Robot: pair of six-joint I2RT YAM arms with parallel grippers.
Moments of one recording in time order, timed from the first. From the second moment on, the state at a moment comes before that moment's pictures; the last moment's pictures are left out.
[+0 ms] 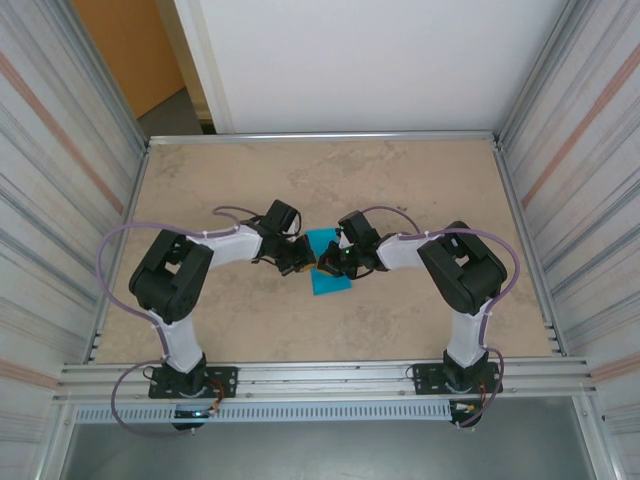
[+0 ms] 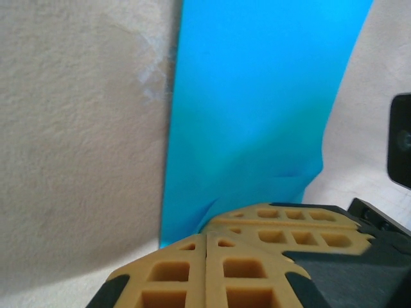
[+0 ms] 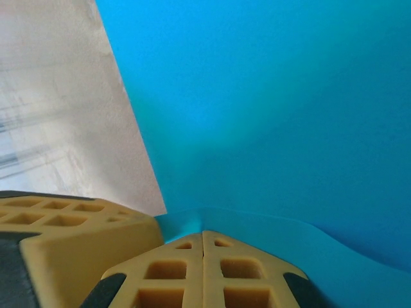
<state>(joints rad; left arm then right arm) -0.57 1.82 1.02 -0.30 0.44 -0.92 0.66 1.89 0.92 0.04 -0.47 1.00</state>
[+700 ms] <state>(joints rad) -0.57 1.87 1.08 -0.42 0.39 -0.83 0.62 1.84 0.92 -0.03 -0.46 0.99</state>
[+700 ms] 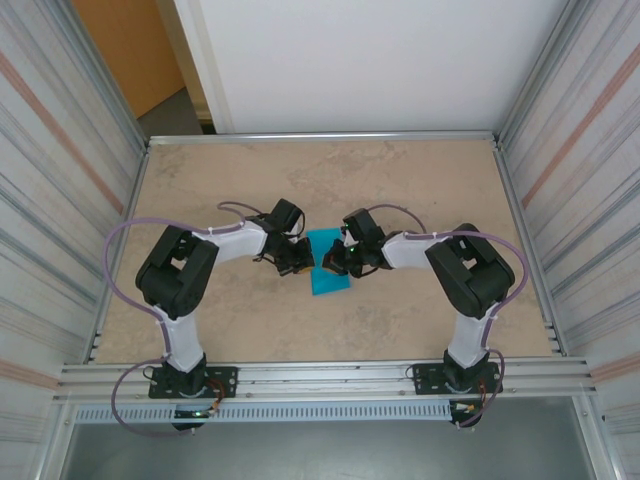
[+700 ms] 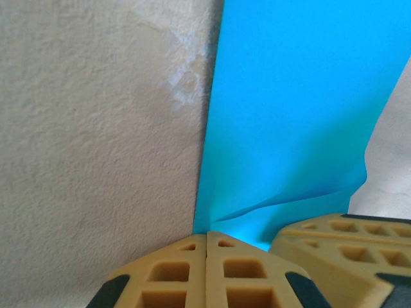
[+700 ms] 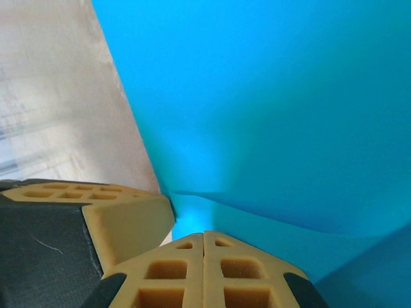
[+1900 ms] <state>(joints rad) -0.72 1.74 0.96 -0.28 0.41 -0.95 0.59 1.82 0.79 0.17 -0.42 0.99</state>
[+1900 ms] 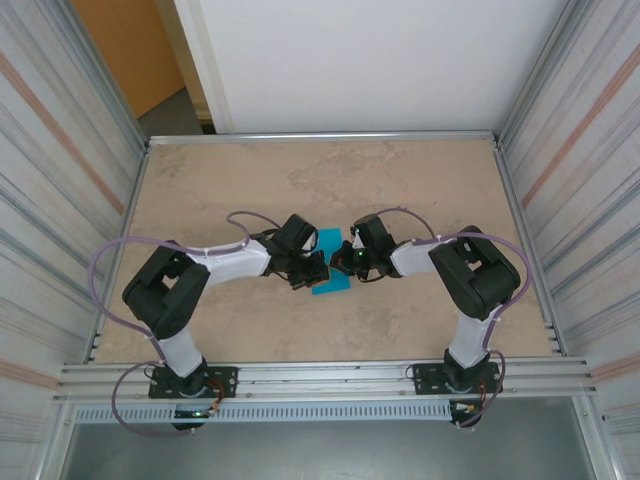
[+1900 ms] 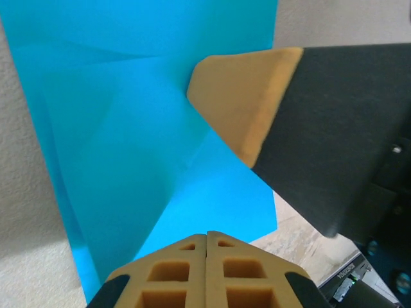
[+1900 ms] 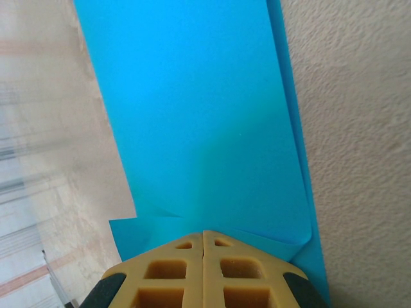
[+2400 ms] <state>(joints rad) -0.72 1.80 0.97 -0.28 0.42 -0.94 0.59 1.82 0.79 0.17 -0.42 0.99</state>
